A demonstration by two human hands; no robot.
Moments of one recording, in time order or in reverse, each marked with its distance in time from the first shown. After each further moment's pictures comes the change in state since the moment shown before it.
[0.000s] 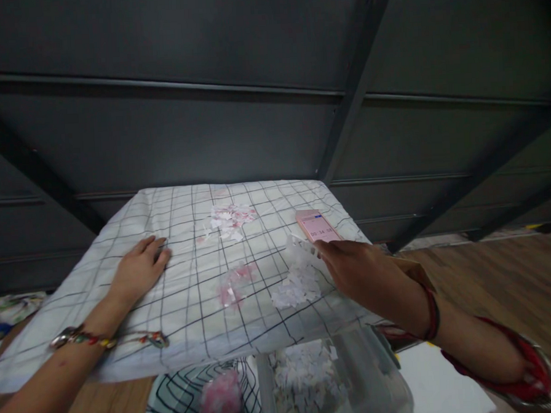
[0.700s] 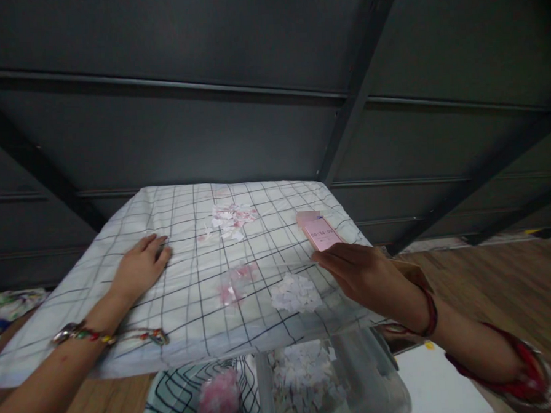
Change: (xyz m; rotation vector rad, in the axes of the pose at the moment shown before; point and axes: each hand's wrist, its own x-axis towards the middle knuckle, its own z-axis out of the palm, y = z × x) left_hand 0.000 -0.002 0.002 0.016 -0.005 0.010; right_hand -0.011 0.016 0.026 0.204 0.485 -0.305
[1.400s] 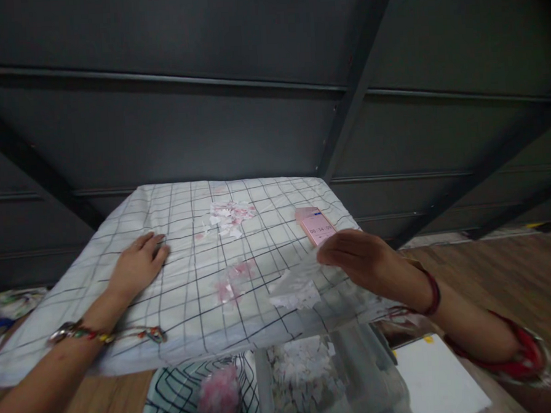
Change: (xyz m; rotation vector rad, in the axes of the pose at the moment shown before) left_hand -0.001 0.006 -0.007 -0.019 -0.063 -0.045; right_hand 0.001 0.022 0.001 0.160 0.120 -0.158
